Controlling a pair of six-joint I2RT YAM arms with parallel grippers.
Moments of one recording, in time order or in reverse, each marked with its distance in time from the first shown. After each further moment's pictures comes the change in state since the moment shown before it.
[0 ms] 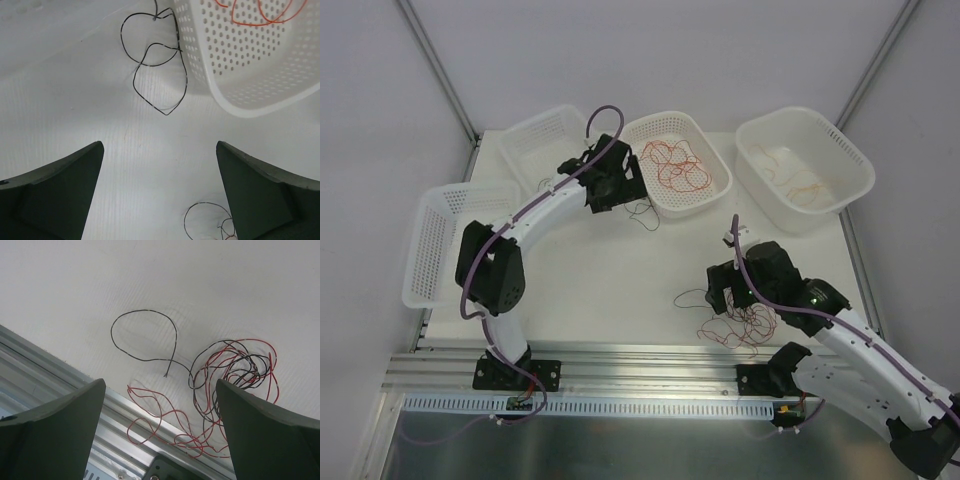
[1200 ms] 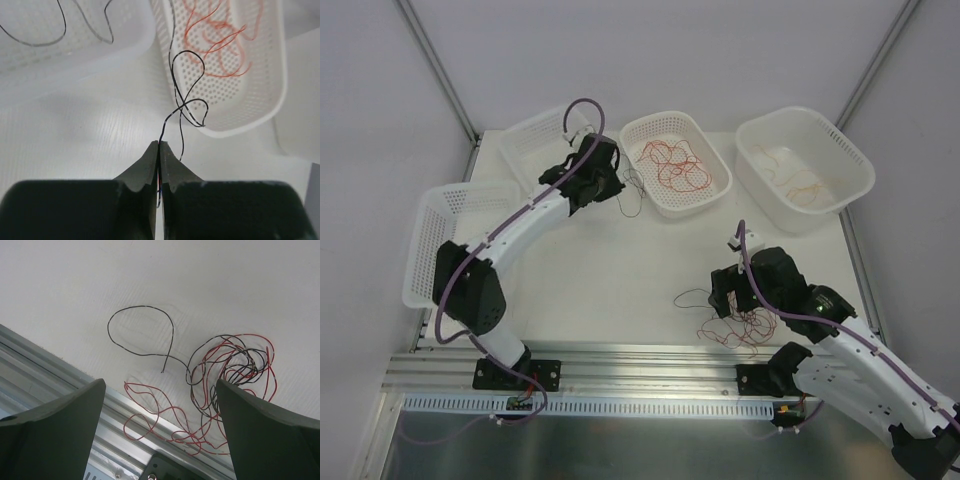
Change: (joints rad) left arm -0.007 -0.127 -0.130 0.121 -0.142 -0.107; right arm 0.000 -0.073 -0.031 -0.016 0.009 0.000
